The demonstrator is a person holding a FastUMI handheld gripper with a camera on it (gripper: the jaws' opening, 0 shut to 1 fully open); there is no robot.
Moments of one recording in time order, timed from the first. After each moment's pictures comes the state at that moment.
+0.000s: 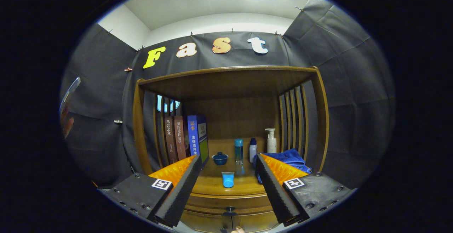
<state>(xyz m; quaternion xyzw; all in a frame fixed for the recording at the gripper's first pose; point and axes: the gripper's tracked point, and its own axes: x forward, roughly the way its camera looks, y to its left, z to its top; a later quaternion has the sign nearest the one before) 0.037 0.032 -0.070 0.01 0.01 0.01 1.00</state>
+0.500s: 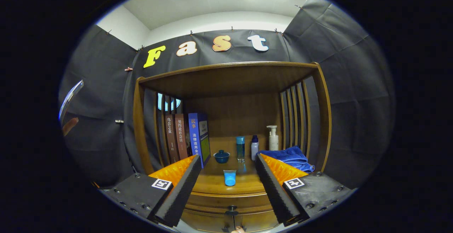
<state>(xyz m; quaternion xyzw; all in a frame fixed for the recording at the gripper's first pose) 0.040 0.030 -0.078 0.02 0.02 0.01 1.00</state>
